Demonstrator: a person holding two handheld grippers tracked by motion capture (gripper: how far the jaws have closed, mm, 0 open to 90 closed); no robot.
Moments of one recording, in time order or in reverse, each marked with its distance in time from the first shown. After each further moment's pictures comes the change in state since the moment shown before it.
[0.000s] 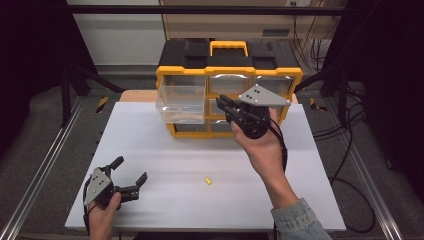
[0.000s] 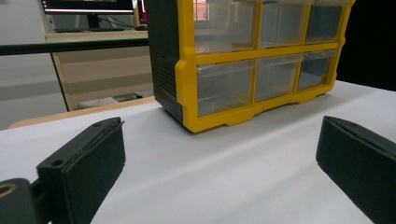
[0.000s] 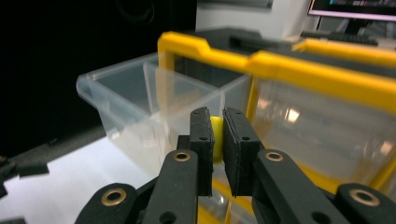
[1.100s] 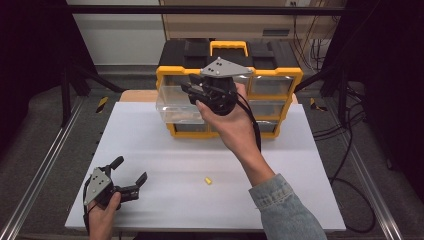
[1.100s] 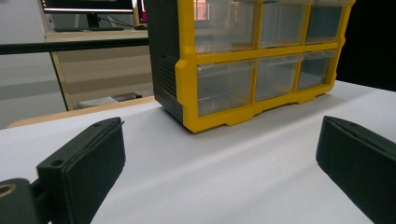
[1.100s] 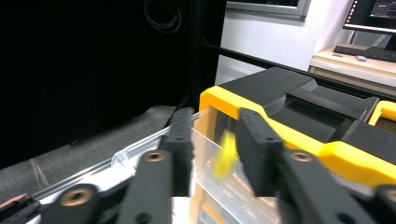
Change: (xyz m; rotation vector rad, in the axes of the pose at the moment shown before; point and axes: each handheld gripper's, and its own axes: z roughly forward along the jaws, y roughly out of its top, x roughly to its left) left arm 0.001 0.000 0.000 0.000 -0.001 -0.003; right arm 0.030 0.051 0.054 0.005 0.094 -0.035
